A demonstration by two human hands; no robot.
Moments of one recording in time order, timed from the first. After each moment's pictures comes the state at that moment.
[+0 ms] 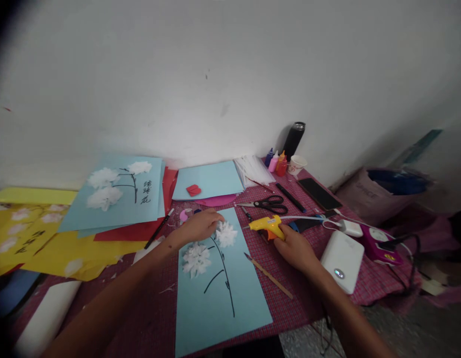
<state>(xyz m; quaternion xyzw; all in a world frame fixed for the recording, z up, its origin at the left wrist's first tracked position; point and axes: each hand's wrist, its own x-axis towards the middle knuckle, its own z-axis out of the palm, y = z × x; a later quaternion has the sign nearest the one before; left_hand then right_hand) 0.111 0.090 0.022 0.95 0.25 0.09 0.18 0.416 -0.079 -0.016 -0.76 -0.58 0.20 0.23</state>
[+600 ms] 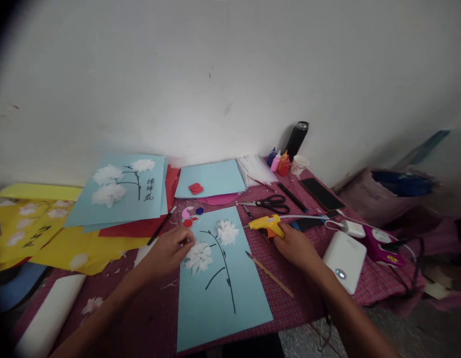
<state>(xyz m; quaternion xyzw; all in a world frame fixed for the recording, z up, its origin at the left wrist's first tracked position) 0.024 0.012 0.056 0.88 0.35 0.20 0.25 0.414 -0.074 -0.010 -0.78 -0.59 0.15 0.14</state>
